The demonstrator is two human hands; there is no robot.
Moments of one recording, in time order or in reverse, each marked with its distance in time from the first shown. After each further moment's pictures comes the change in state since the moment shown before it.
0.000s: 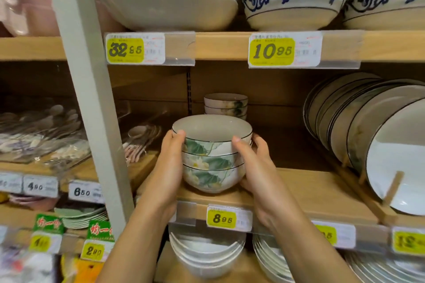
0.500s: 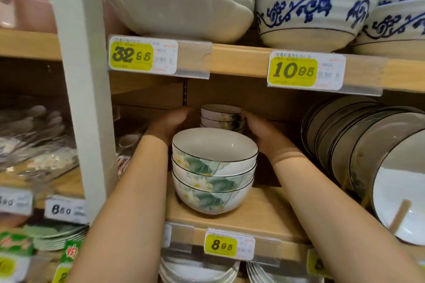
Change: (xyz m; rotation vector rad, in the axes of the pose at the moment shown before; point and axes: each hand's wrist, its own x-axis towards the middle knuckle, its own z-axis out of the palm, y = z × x) left_hand 0.145 0.054 0.014 0.325 -0.115 -0.167; right_hand 0.181 -0.037 -0.014 -0.079 0.060 0.107
